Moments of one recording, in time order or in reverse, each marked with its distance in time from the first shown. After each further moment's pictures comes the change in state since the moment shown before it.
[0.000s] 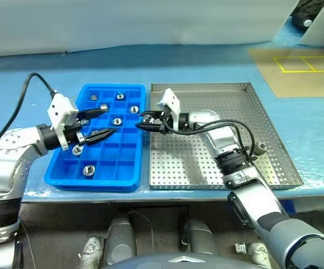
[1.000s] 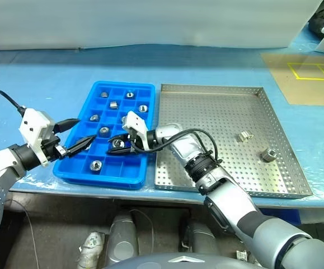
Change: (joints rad) left arm 0.221 0.006 0.148 -0.145 -0.050 0.048 0.143; right arm -0.021 0.204 0.115 0.257 -0.074 -0.125 0.047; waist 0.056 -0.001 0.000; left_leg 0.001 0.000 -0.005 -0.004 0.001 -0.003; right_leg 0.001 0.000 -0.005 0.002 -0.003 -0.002
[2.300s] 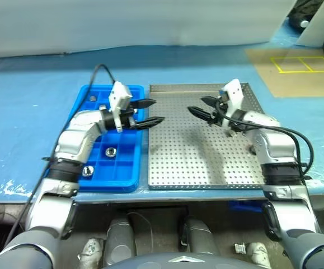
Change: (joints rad) left arm -0.733 -0.418 -0.529 0.707 0.155 -0.290 -0.270; right arm 0.297 -0.530 -0.468 -0.554 0.145 0.358 -0.383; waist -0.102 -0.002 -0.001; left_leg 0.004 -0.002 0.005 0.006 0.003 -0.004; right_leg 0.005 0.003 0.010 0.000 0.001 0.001
